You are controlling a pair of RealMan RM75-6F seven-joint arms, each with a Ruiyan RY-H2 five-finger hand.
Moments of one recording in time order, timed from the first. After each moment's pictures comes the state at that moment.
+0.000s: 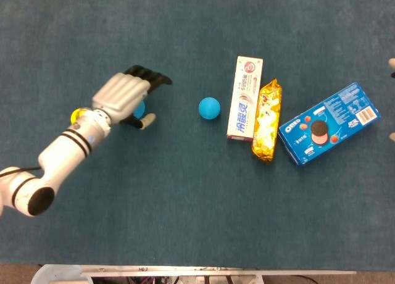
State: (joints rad) left arm -0.81 -1.38 -0.11 -1.53 1.21 0.71 0.00; right arm 0.35 -0.81 0.07 -1.94 -1.37 1.06 0.07
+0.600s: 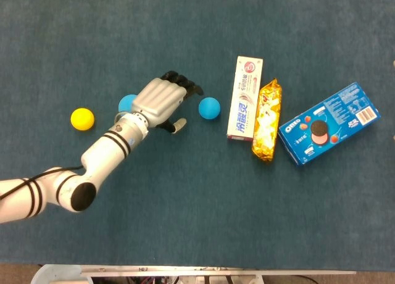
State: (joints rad) left arm -0.91 -1.57 -0.13 -1.46 1.01 0.71 0.23; right arm 0.34 -0.80 0.06 -1.93 -1.39 1.06 0.11
